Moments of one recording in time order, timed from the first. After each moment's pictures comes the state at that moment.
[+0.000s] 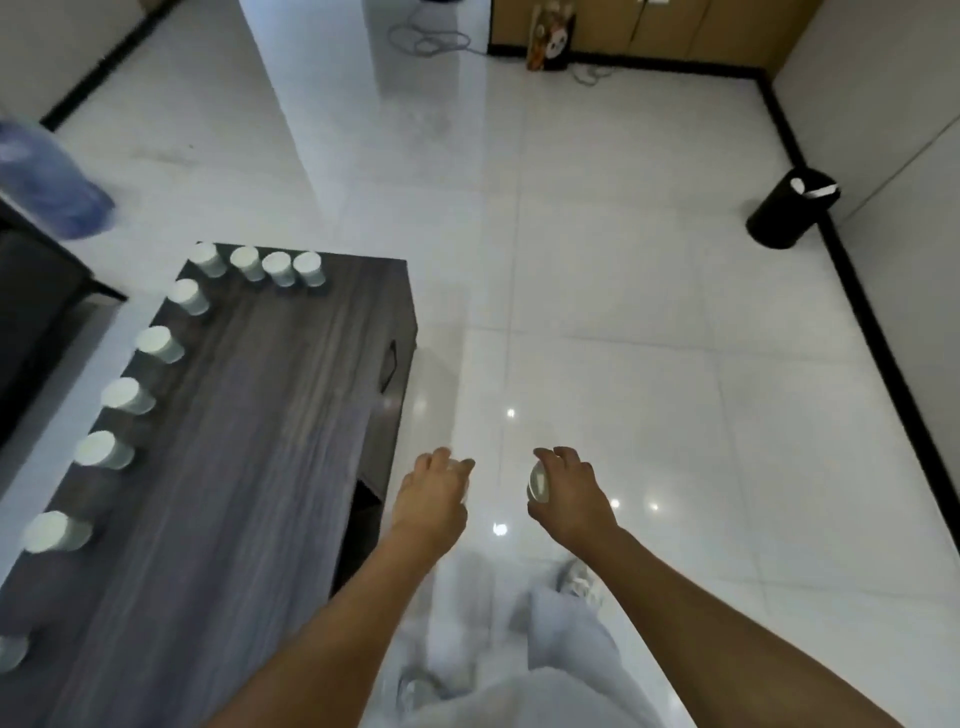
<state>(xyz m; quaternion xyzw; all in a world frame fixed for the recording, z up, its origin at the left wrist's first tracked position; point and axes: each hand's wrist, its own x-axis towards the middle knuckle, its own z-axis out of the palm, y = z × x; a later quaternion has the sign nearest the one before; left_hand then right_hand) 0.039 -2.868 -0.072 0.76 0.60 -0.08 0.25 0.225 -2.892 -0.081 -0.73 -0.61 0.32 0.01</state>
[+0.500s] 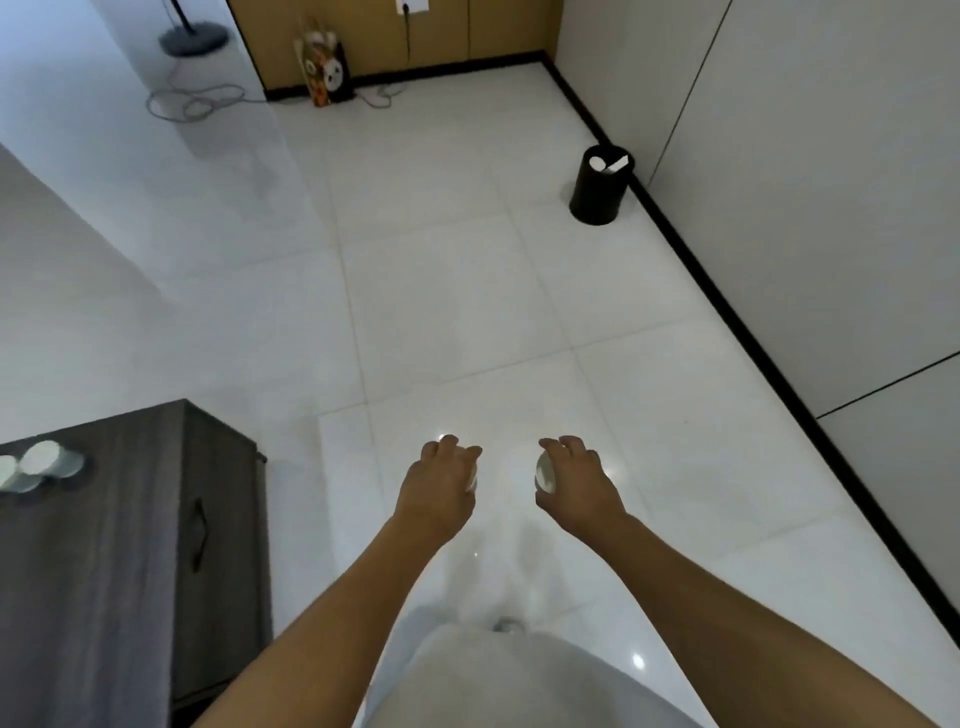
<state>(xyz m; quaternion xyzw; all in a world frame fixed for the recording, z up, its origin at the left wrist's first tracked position) 0.404 -2.703 -0.057 0.87 0.43 -0.11 0.21 0.573 -2.798 -0.074 -0.83 -0.48 0.29 0.07</state>
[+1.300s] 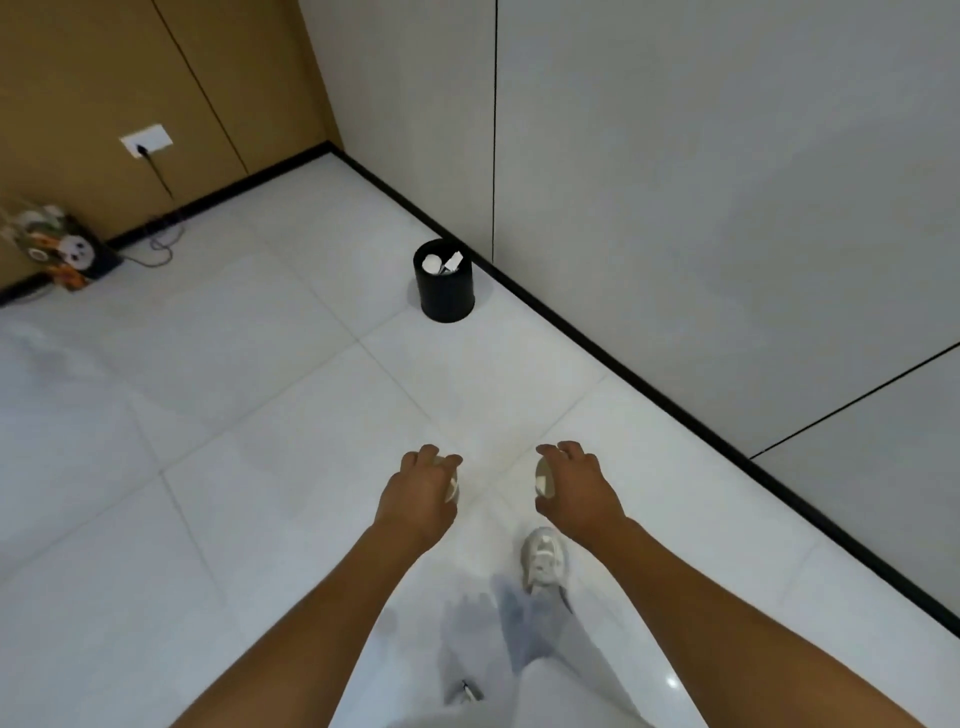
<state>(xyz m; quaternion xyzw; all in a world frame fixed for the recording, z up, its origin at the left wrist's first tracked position) 0.847 -2.349 -0.046 0.94 0.24 -0.15 0.17 0.973 -2.521 -0.068 -0.91 -0.30 0.26 0.15</state>
